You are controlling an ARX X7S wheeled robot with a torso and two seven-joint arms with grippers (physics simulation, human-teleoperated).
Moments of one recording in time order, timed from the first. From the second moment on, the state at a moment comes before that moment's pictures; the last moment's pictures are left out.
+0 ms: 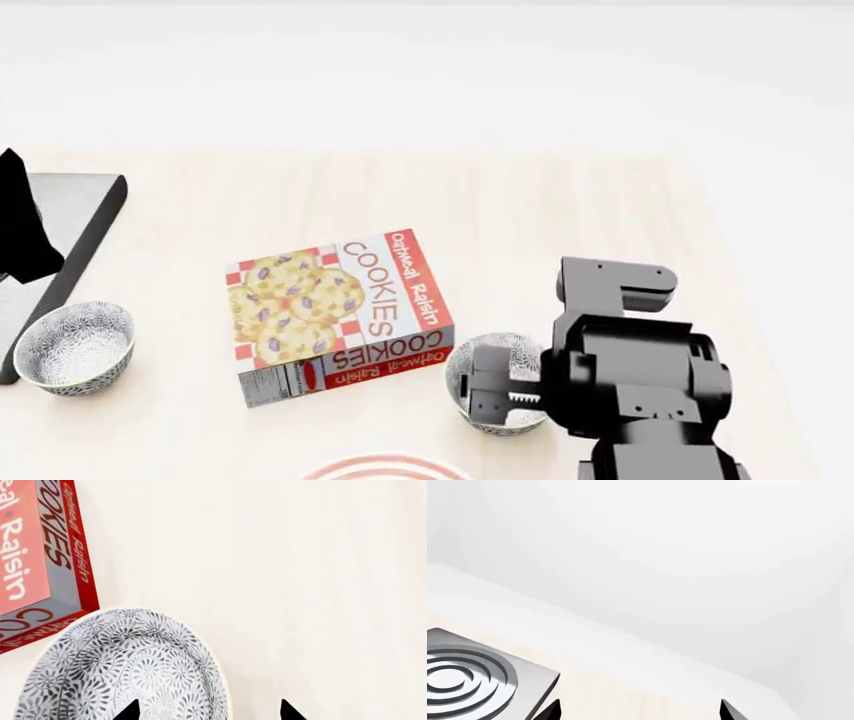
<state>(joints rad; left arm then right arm) -0.57 -0.24 -0.29 0.59 -0.89 -1.01 -0.51 1.26 0.06 -0.06 1.31 0.13 0.88 -0.06</state>
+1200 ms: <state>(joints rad) -0.56 -0.26 -0.26 0.58 -0.91 -0.98 -0.53 0.98 0.09 -0.03 0.10 0.11 1.39 -0.07</state>
